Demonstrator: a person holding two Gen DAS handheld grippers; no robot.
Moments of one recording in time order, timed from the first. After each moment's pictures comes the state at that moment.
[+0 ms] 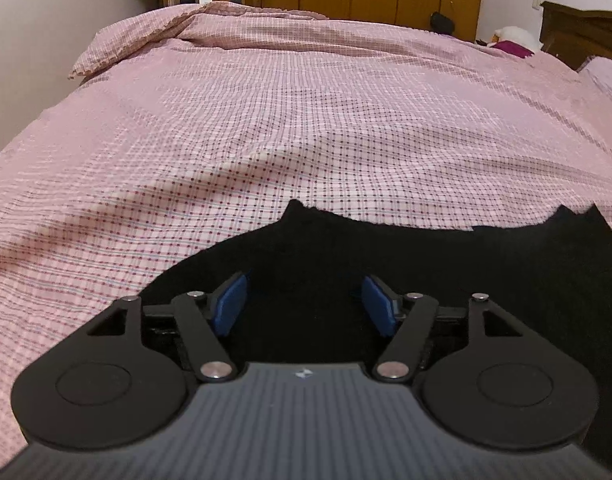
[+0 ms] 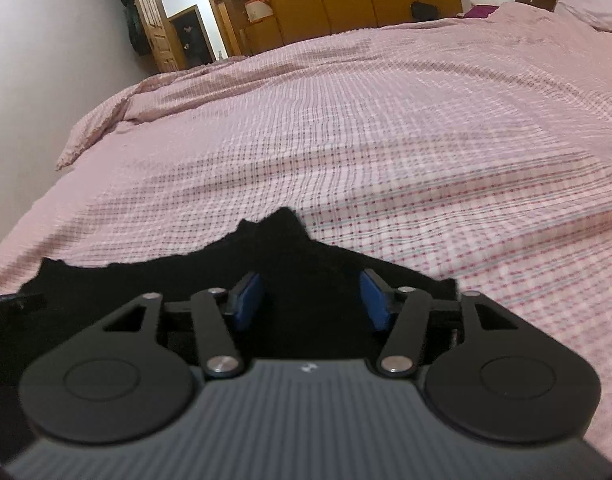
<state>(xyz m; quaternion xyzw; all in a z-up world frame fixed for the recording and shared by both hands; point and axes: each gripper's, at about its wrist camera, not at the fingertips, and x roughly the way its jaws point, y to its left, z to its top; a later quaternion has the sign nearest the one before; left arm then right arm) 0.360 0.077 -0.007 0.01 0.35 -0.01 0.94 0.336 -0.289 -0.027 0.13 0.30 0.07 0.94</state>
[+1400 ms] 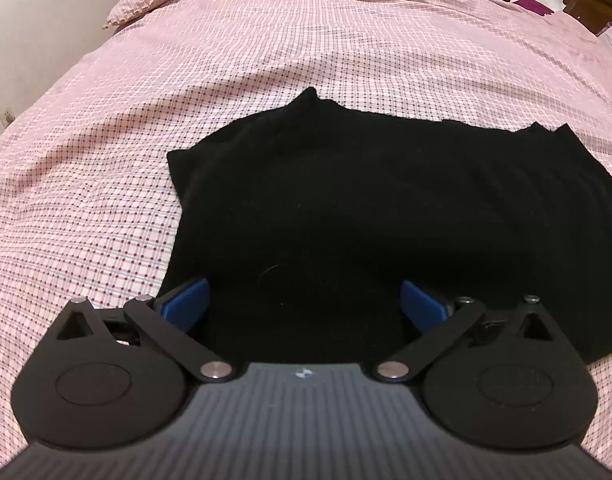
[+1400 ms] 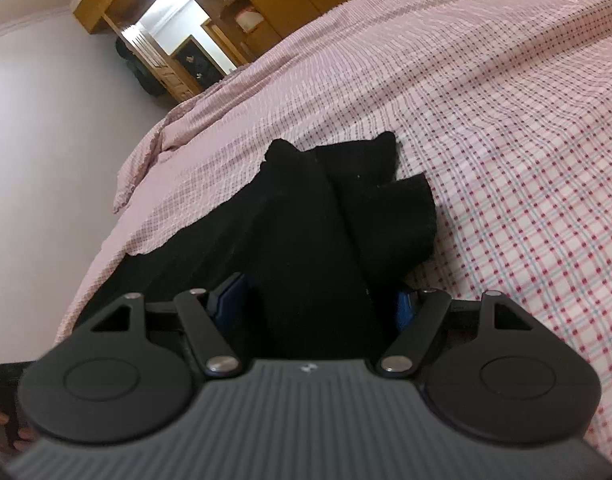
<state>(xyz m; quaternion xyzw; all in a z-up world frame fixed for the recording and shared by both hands) 0.260 0.059 0.000 0.00 0.43 0.04 0.90 0.242 -0.325 -0.057 0.29 0.31 0.12 0.90</state>
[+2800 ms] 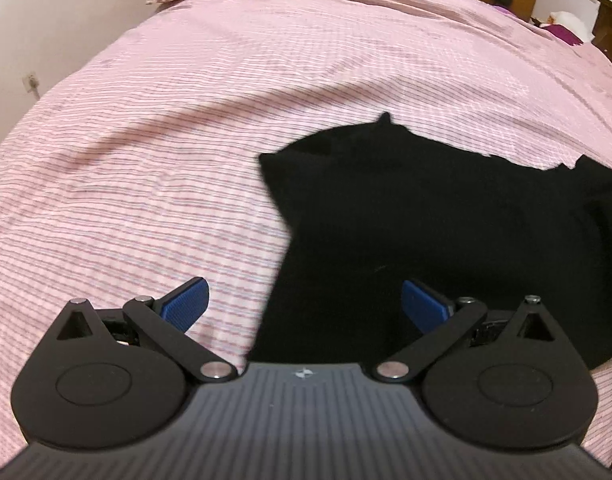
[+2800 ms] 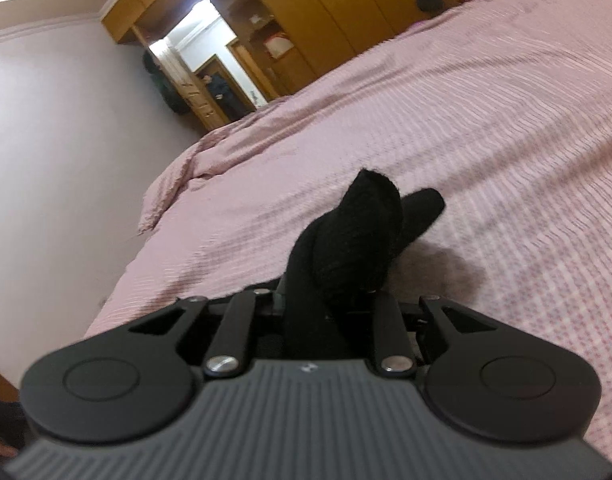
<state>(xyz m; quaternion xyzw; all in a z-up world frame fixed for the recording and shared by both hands) 0.237 0.119 0.037 -0.04 0.44 0.07 0.89 0.272 -0.271 0.014 0.27 0.26 0.13 0.92</state>
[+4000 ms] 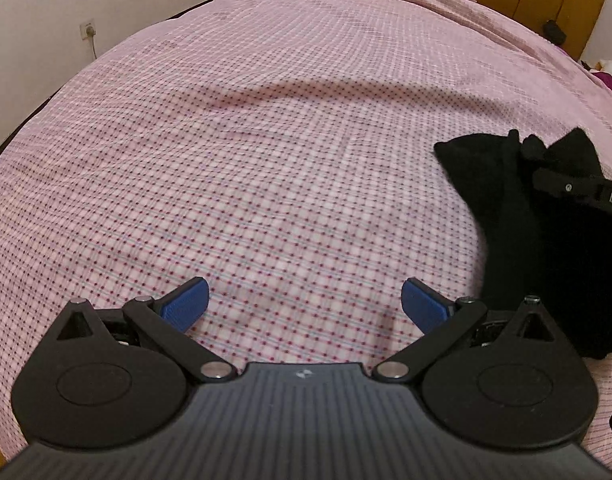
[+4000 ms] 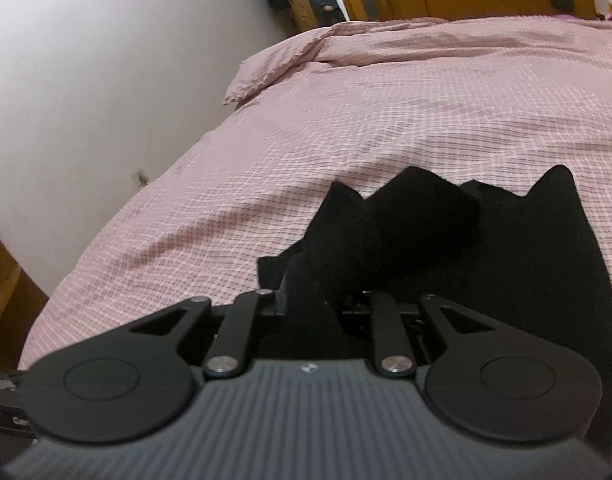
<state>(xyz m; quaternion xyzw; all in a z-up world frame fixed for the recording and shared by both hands) 0.183 0.254 0.017 -0.11 0.44 0.12 0.88 0.277 0.017 0.014 0.10 0.32 0.24 0.91</state>
